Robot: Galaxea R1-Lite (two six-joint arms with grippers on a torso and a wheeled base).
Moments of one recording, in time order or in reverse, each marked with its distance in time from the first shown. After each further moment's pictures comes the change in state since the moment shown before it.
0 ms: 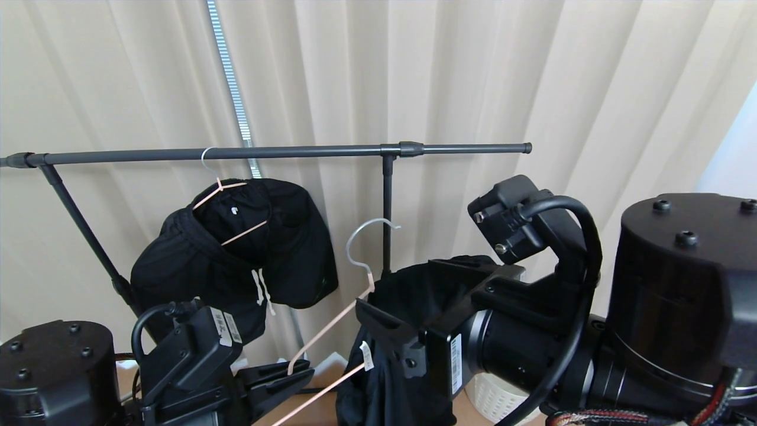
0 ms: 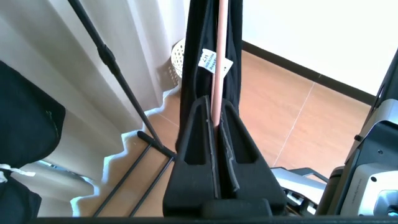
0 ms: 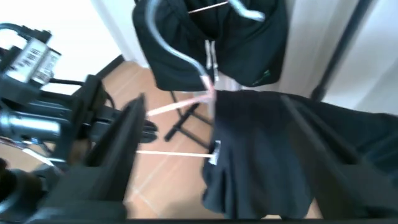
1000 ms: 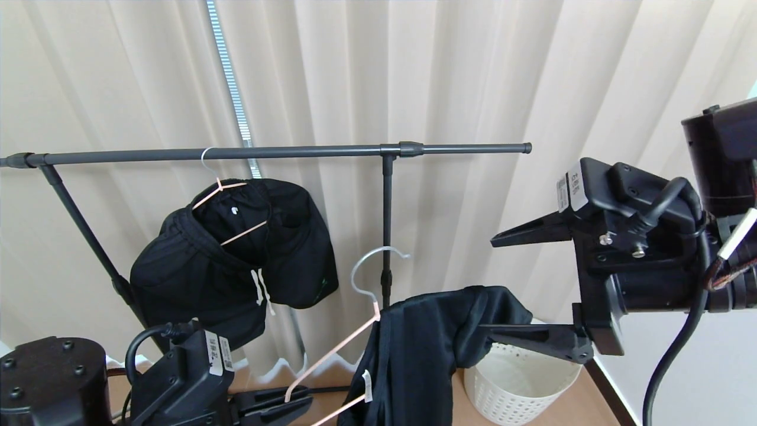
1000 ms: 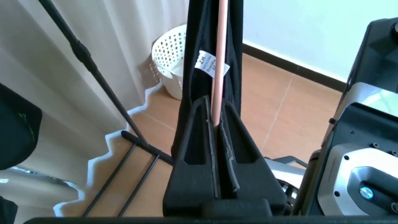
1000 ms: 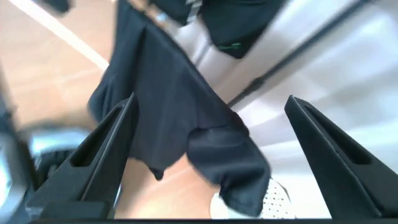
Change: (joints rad) left arm 0.000 -0.015 0.051 0.000 -0.097 0.004; right arm -0.461 -0.118 -0.265 0.734 0.667 -0.789
